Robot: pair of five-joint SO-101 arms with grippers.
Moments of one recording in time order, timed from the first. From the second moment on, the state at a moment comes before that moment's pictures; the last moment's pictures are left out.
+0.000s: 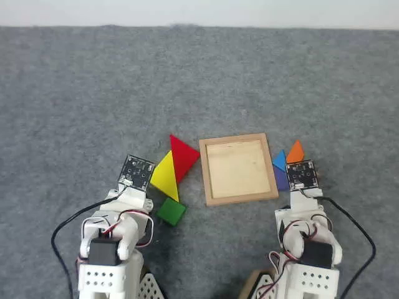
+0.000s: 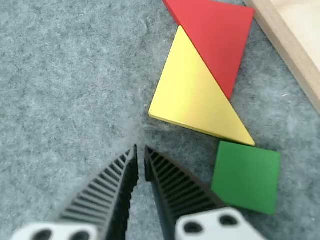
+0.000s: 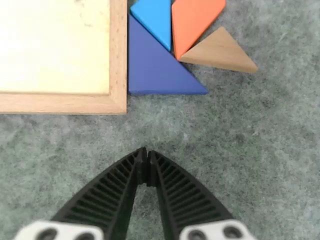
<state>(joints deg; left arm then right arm) -3.3 -103.1 96.9 72.2 -9.4 5.5 -103.1 95.4 74.6 16.6</state>
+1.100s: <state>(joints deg) -3.3 -103.1 96.9 72.2 -9.4 5.5 -103.0 83.7 68.8 38.5</state>
